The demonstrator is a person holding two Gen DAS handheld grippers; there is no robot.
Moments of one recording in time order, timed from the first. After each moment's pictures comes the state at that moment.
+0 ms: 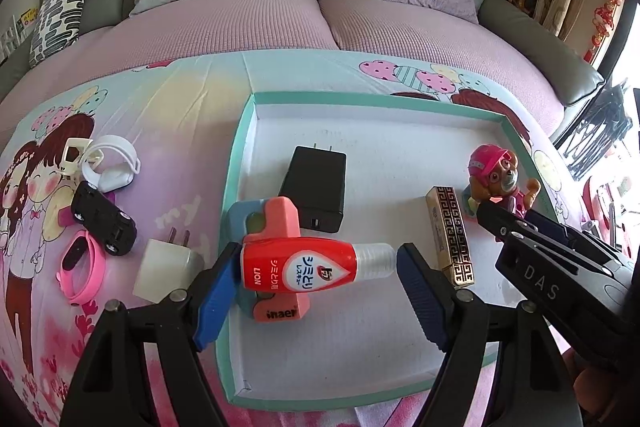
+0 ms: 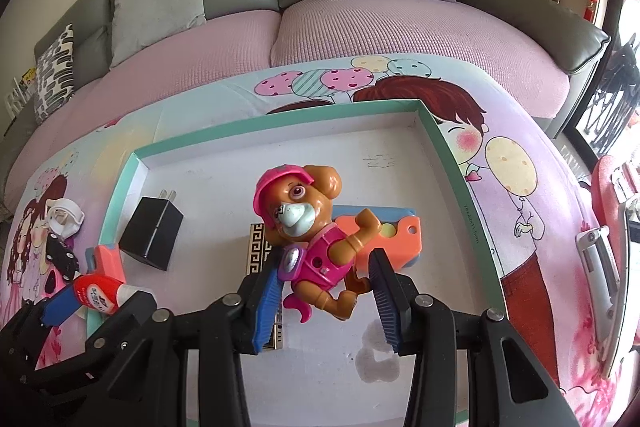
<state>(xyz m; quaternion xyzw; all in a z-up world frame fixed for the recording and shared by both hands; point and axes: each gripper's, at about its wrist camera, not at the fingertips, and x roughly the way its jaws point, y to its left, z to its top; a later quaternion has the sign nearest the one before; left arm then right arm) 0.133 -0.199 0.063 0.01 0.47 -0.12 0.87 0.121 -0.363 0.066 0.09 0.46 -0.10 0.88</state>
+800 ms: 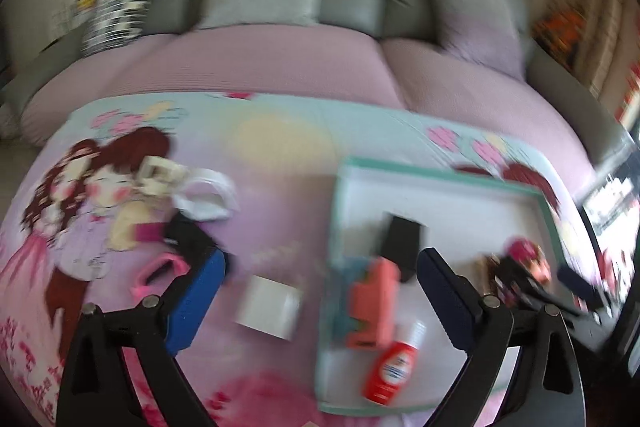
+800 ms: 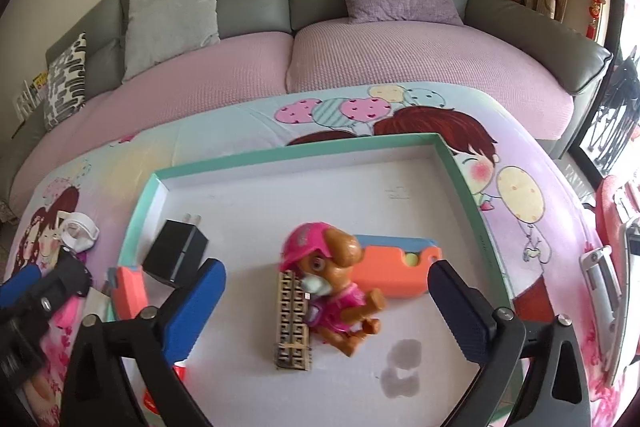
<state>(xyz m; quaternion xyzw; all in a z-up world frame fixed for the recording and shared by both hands) 0.141 -0.127 0.108 -0.04 0.42 -0.02 0.91 0.127 -0.340 0.079 0.09 0.42 -0.08 0.90</state>
